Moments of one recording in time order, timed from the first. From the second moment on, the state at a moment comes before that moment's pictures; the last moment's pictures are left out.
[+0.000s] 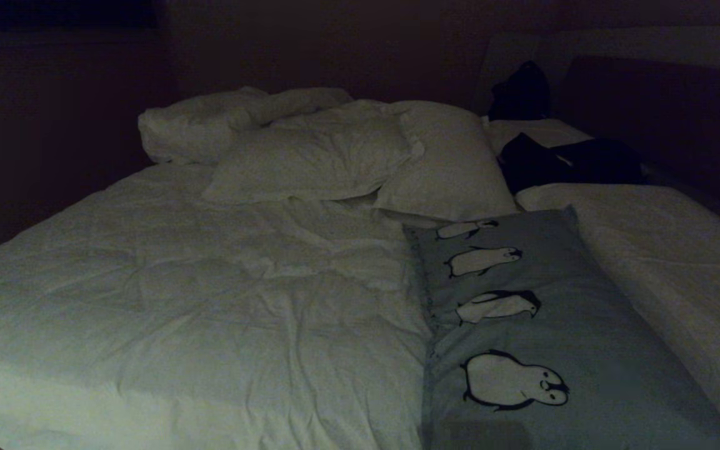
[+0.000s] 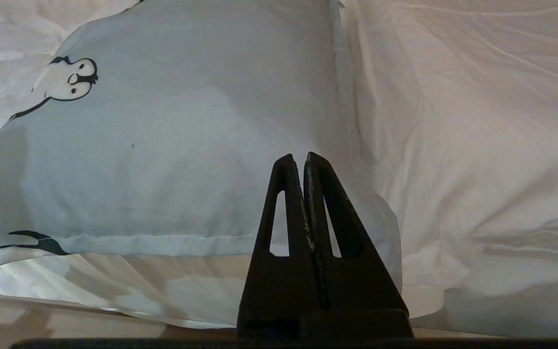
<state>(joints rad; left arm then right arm) 0.00 0.00 0.00 0.01 -0.04 0.14 0.00 0.00 0.00 0.00 0.00 0.00</state>
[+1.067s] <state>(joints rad) 0.00 0.00 0.00 0.01 -0.05 0.13 0.00 0.00 0.00 0.01 0.01 -0.03</state>
